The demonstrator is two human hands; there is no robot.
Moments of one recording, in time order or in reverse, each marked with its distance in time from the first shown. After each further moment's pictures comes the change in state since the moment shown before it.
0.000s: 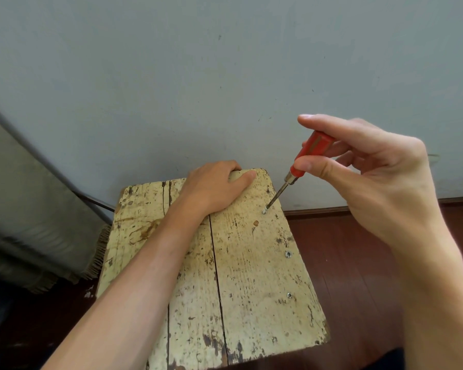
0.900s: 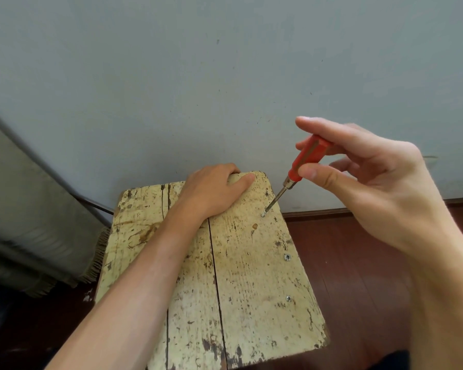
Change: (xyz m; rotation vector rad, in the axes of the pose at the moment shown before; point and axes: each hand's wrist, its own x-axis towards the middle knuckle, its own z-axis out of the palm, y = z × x) left_hand 0.002 -0.003 0.002 0.002 0.013 0.009; right_hand -0.002 0.000 -0.009 0.032 -0.132 0.010
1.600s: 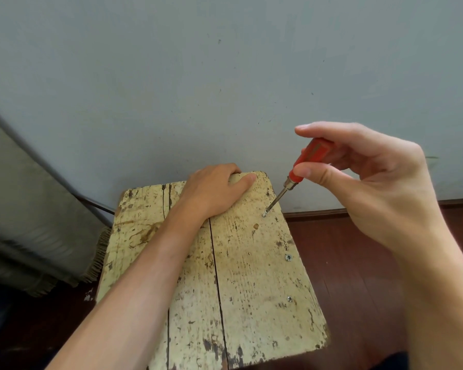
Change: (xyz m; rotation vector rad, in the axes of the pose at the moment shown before) left_hand 0.002 -0.001 0.001 0.009 0.013 0.002; right_hand 0.002 0.002 0.007 -0.024 0.084 -0.036
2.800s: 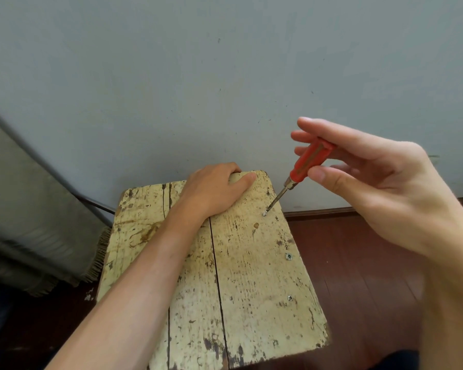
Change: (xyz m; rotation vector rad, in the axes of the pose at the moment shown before) left_hand -0.002 0.002 -0.001 -0.008 -0.018 -0.004; right_hand -0.004 -0.010 -0.014 0.081 -0.170 0.078
